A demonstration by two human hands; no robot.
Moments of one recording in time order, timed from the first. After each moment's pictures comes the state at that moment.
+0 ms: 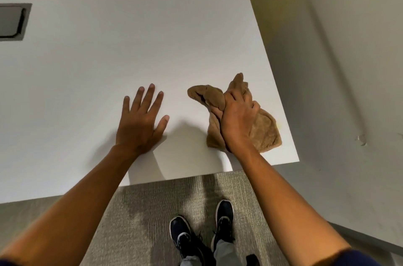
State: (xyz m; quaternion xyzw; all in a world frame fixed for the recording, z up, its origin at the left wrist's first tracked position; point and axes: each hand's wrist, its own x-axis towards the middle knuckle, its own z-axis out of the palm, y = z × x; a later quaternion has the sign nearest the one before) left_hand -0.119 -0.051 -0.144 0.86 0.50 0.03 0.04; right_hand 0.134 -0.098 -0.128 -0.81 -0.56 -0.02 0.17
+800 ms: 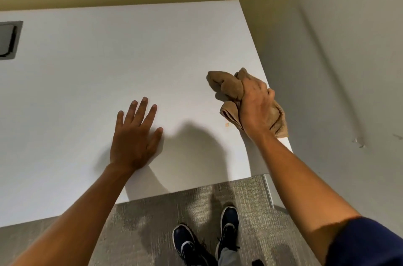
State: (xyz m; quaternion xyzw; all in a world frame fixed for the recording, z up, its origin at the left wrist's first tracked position) left_hand -0.119 -0.049 -0.138 0.85 0.52 0.03 0.06; right_hand 0.193 -0.070 -0.100 -0.81 -0.55 0.00 0.18
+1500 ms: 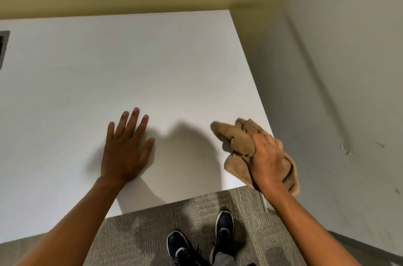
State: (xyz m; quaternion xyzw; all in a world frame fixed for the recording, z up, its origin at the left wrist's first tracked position) left_hand -0.120 -0.050 -0.137 0.85 0.52 0.03 0.08; right_hand 0.208 -0.186 -0.119 -0.79 -0.57 -0.06 0.19
